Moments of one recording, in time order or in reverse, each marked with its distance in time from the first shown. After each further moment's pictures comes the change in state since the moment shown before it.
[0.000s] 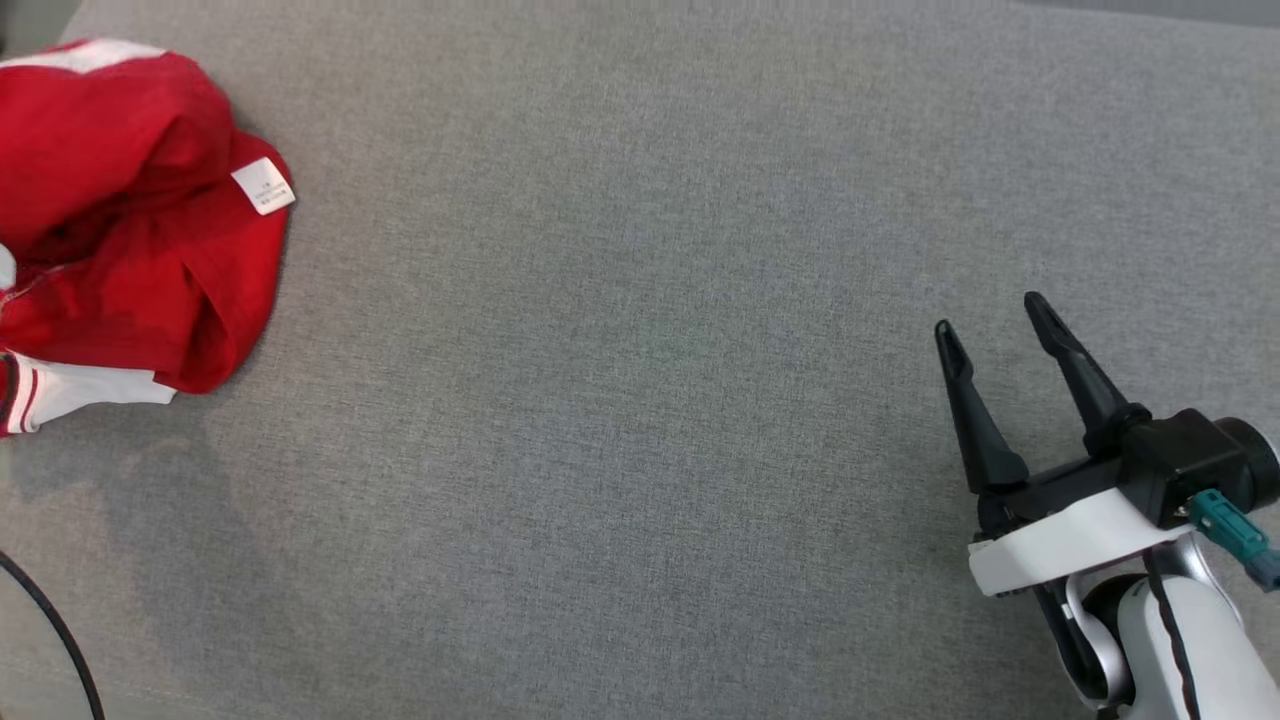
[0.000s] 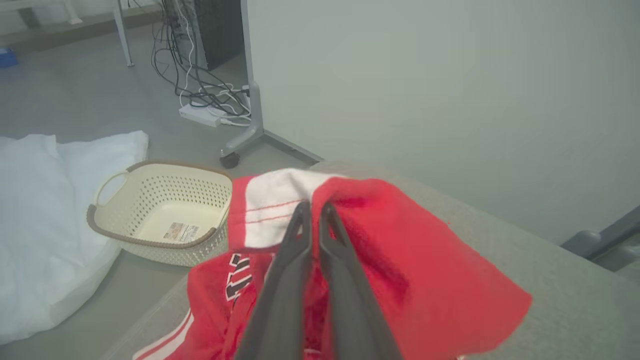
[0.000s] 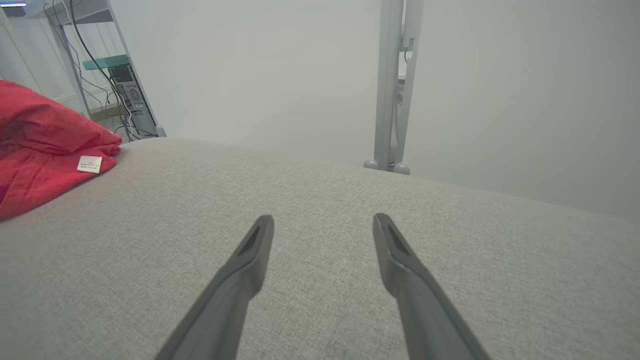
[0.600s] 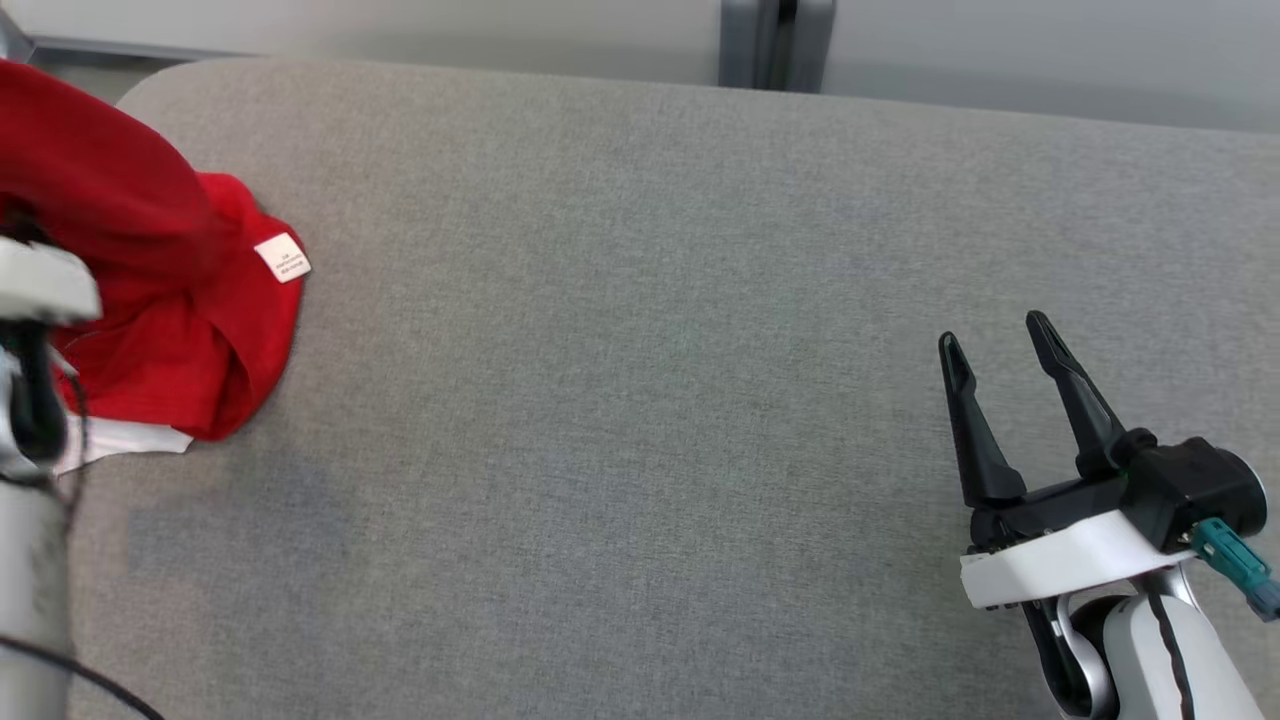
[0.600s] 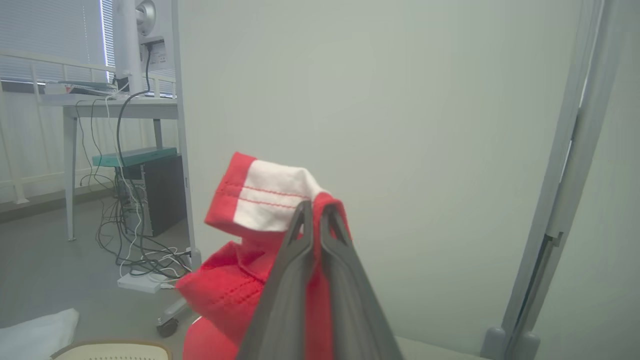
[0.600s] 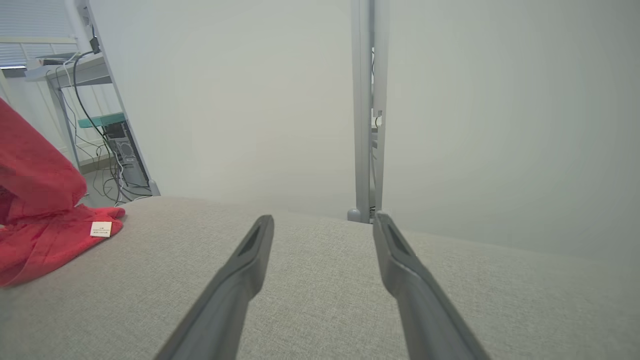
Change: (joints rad) left arm 0.272 -0.029 -0.012 -0.619 0.037 0.075 -0.207; right arm 0.022 0.061 -0.021 0.037 0.017 0.000 -0.071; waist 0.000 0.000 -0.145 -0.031
